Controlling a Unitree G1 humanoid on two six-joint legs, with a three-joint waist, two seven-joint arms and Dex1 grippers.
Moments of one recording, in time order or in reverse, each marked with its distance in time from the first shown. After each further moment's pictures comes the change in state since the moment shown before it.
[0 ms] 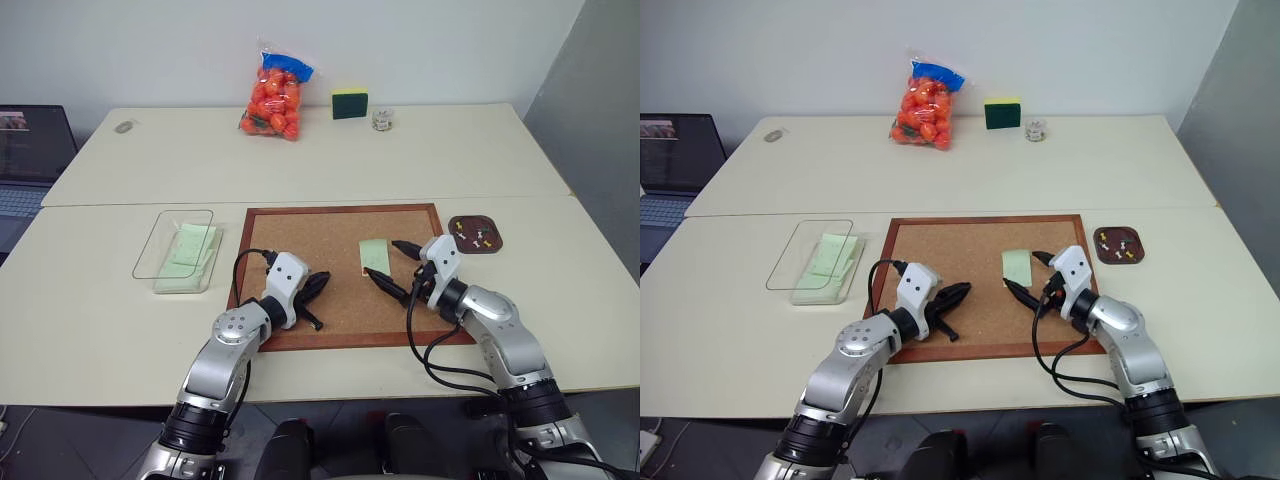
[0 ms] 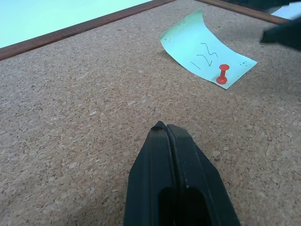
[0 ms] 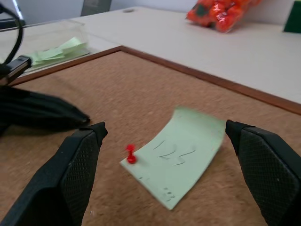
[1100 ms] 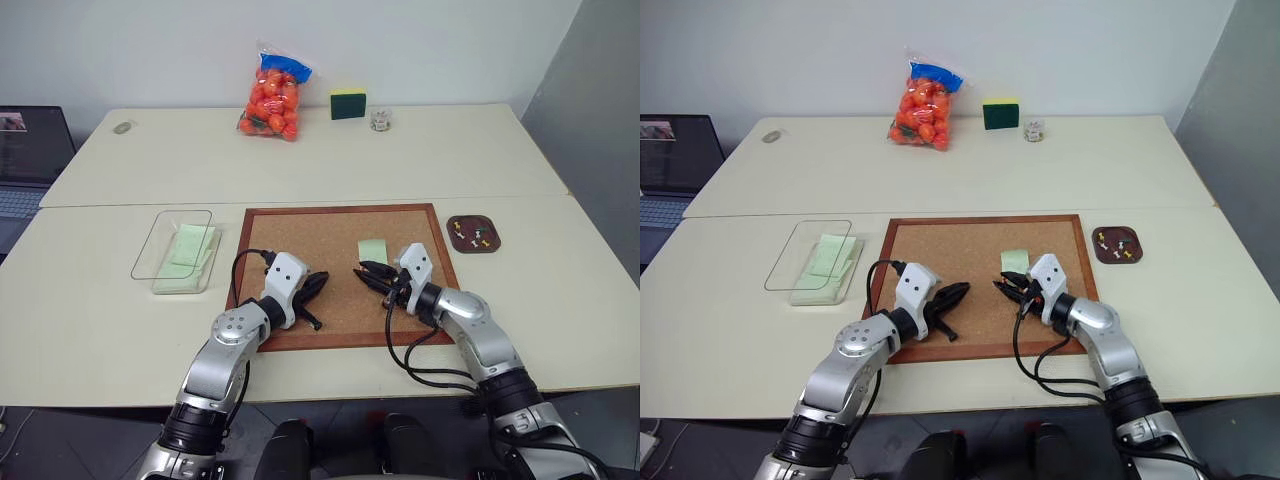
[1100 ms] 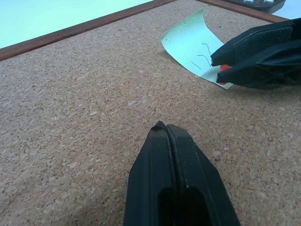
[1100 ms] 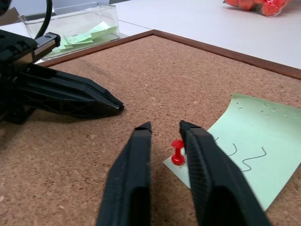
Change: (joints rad) left arm 0.005 0.000 0.005 -0.003 0.002 0.000 0.002; right arm -0.079 0.077 0.053 0.195 -0.069 -0.095 0.048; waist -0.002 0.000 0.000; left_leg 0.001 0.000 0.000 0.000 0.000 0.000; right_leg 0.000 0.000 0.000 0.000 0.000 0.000
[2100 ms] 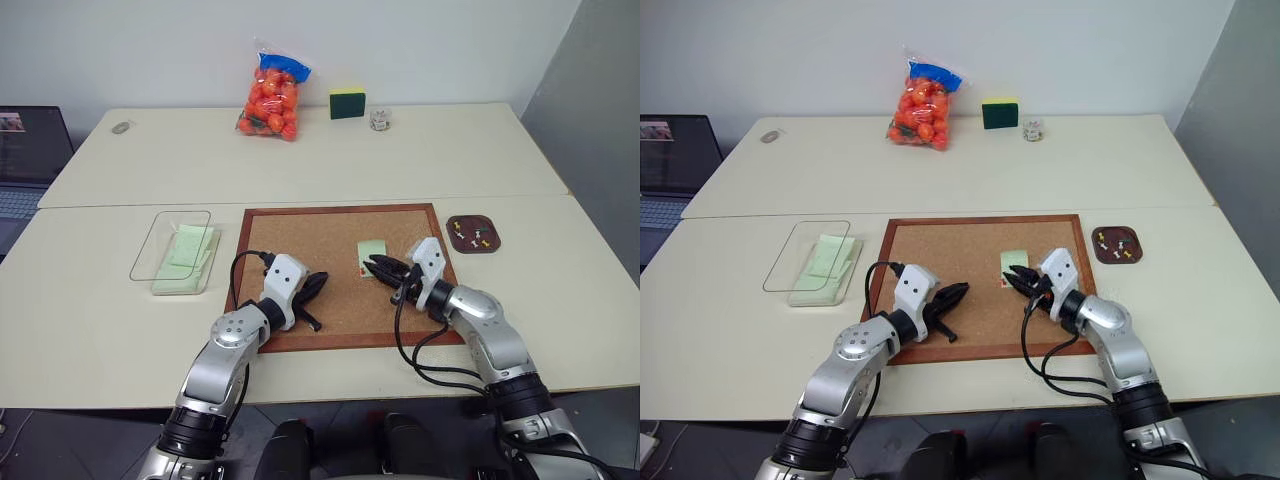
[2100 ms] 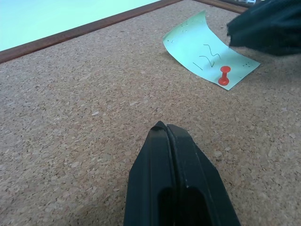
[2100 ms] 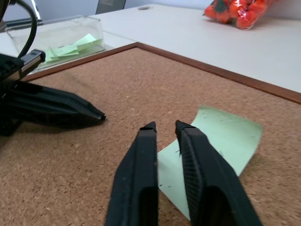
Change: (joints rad) left arm 0.017 0.001 -0.002 -0.012 0.001 -0.014 0.012; right arm 0.039 -0.022 -0.022 -0.107 0.009 0.056 -0.012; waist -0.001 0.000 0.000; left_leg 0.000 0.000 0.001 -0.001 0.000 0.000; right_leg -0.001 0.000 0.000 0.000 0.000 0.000
